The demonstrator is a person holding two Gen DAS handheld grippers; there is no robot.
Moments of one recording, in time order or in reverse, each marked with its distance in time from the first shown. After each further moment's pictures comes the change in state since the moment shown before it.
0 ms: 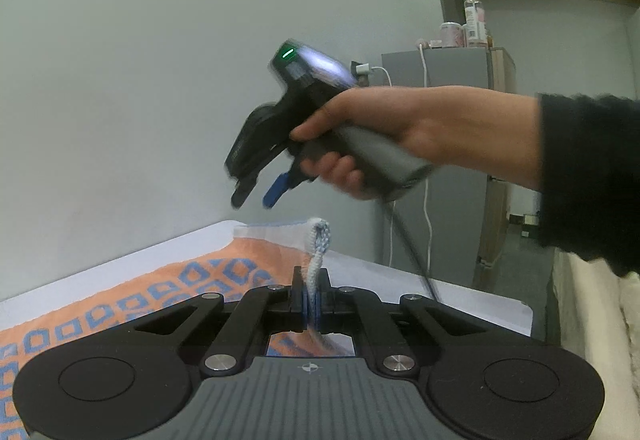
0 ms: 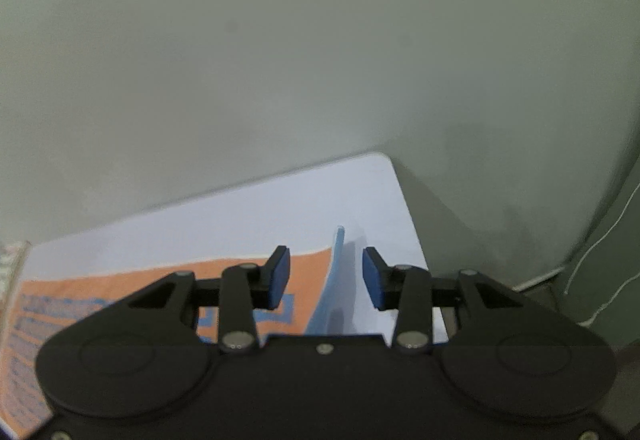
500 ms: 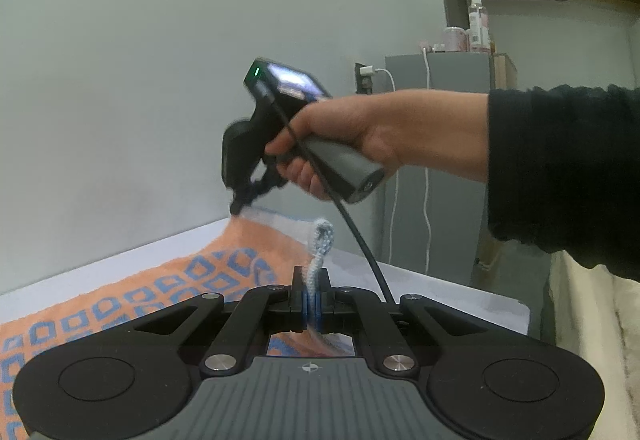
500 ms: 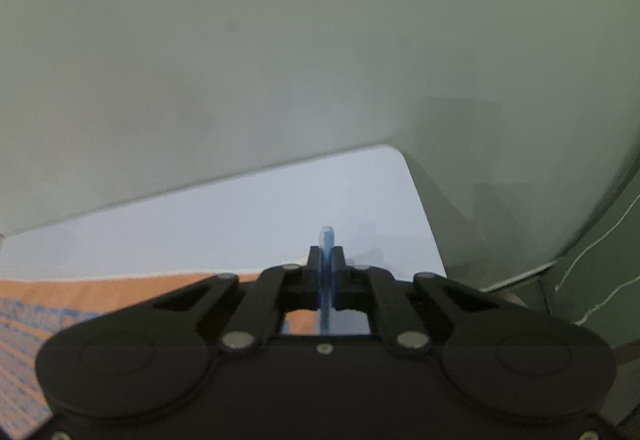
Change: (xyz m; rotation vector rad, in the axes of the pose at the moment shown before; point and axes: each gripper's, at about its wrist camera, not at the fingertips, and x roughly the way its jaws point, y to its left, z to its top) left arm 0.011 0.018 0.009 -0.040 0.001 -0.016; right arm 0.011 0.023 0.014 -0.001 0.019 -0.015
